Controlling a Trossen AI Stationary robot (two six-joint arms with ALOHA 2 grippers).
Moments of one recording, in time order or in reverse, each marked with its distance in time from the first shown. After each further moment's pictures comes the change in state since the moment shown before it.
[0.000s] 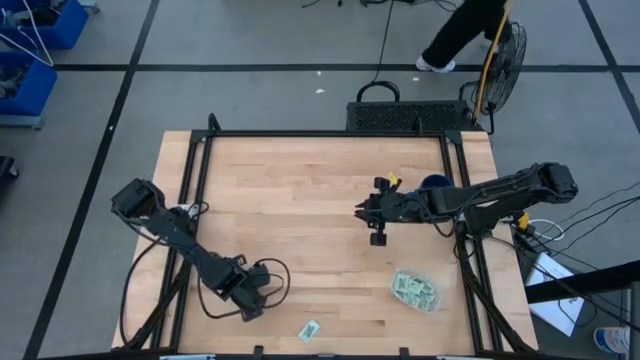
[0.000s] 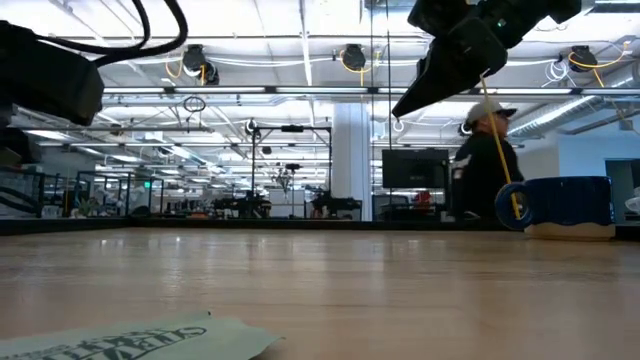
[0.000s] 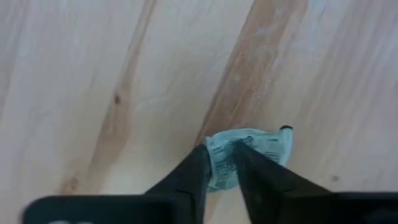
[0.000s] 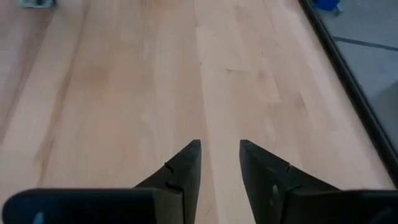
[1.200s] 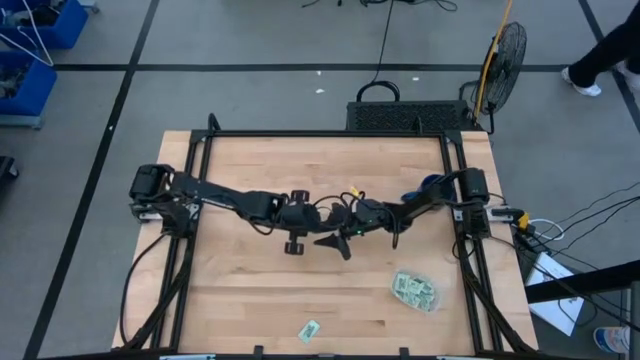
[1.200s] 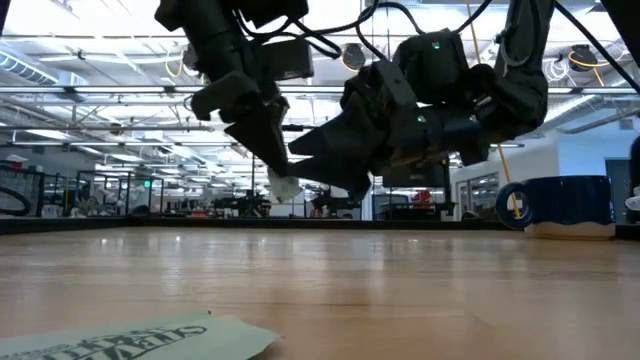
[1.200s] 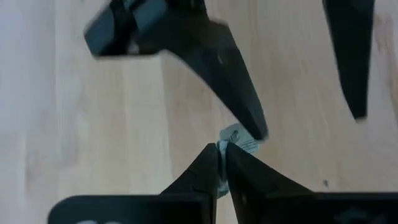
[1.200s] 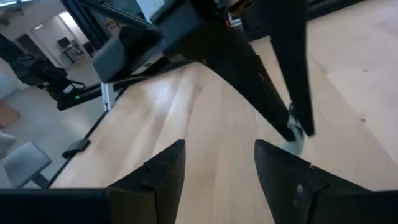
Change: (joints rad) left arm 0.594 0.004 0.239 0.101 -0.130 1.216; right arm -0.104 0.708 -0.086 1.274 -0.540 0.412
